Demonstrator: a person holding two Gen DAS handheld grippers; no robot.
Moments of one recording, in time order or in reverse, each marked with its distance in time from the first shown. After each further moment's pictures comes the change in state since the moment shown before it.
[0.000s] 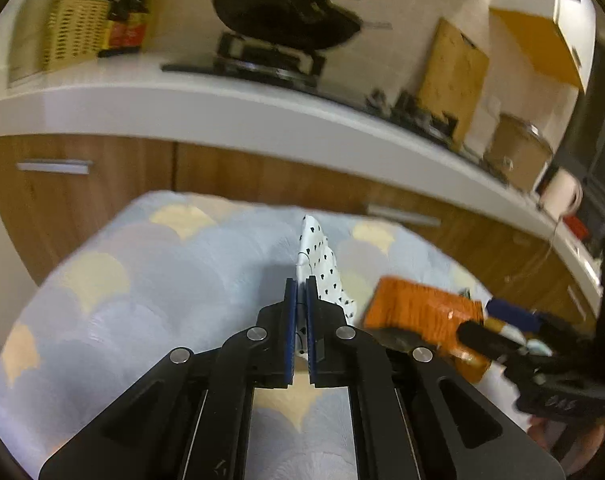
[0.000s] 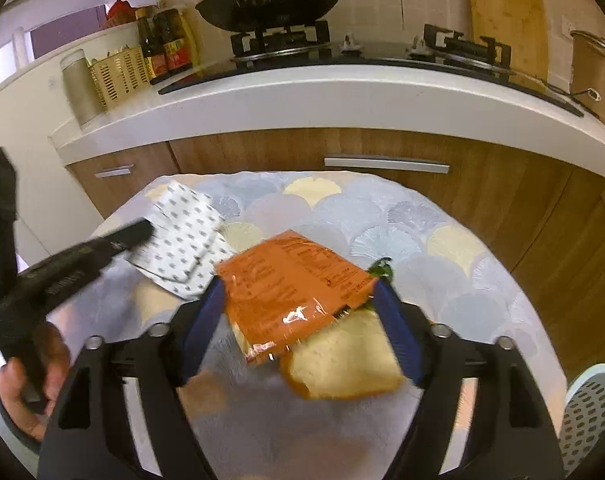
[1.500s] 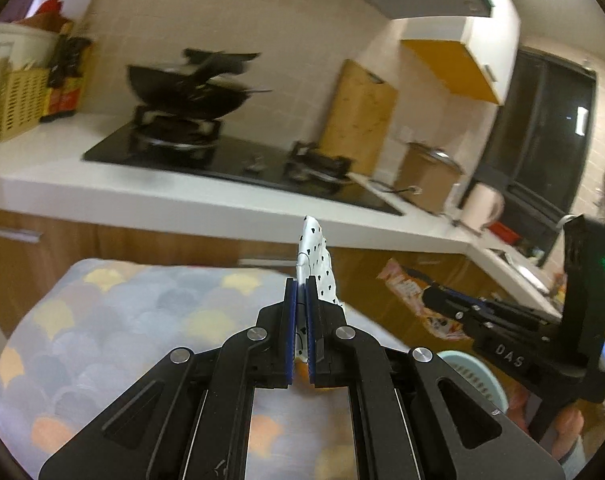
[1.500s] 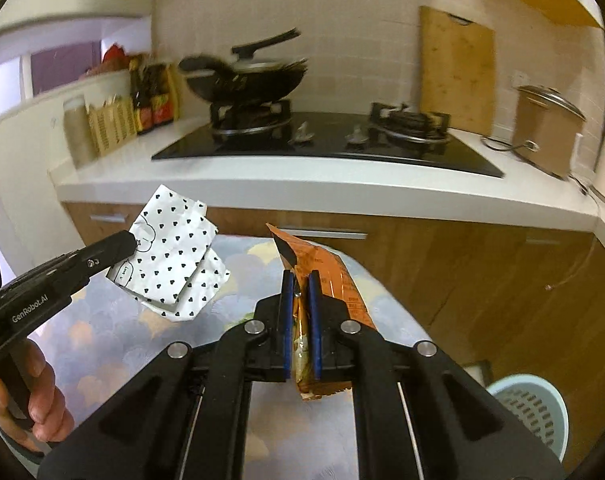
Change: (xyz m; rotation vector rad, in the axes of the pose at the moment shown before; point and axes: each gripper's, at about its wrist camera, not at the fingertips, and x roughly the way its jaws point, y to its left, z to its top) left arm -0.087 -0.097 0.014 0.111 -0.128 -0.282; right arm -0.142 -0.021 0.003 0.011 -0.202 -0.154
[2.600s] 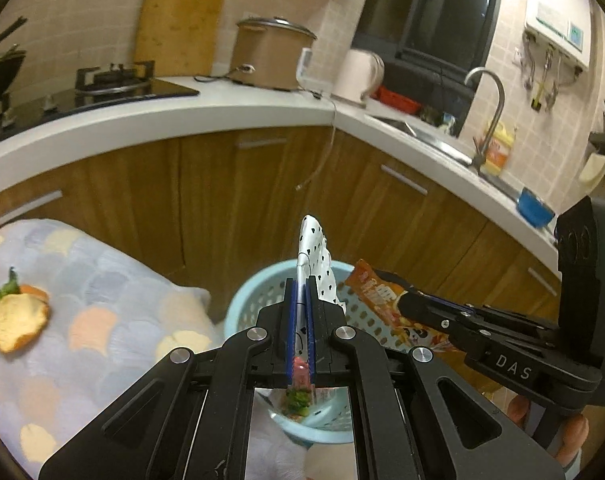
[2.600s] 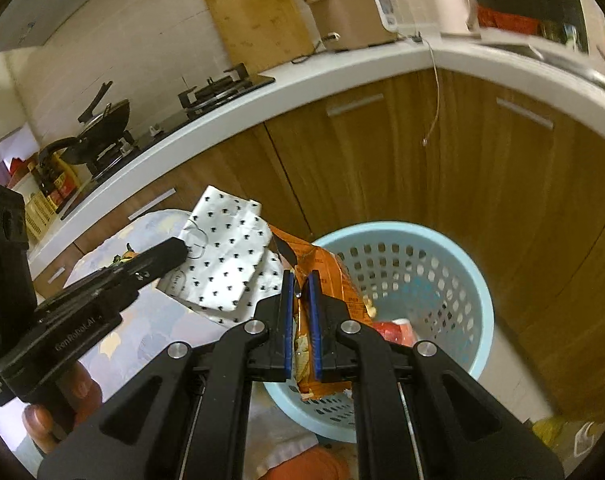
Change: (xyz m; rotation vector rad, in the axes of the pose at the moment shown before) left arm 0.131 -0.261 -0.124 0.278 0.341 -0.270; right arm -0.111 -0.246 -0.161 0.495 0.087 -0.134
